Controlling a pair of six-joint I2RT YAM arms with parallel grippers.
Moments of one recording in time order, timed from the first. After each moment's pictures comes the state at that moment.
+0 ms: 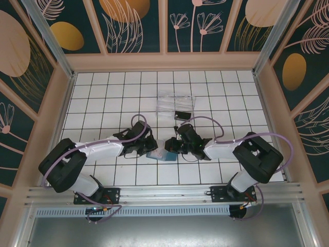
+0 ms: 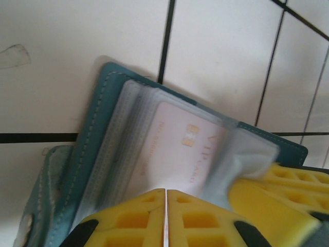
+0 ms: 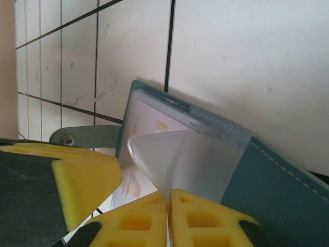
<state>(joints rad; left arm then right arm) -0.76 1.49 0.66 -0.14 0.21 -1.09 0.84 1.53 0.55 0.25 -0.27 0.93</state>
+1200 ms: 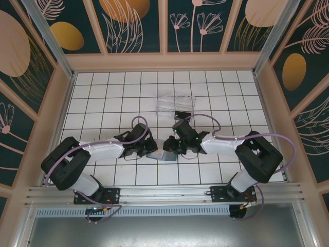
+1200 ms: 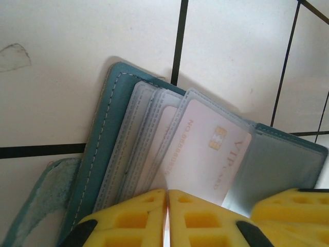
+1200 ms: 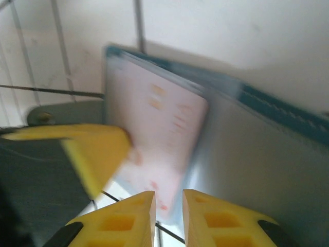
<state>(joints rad) -0.76 1.51 0.61 -0.05 0.20 -1.06 0.84 1.55 0.68 -0.05 -0.35 1.02</state>
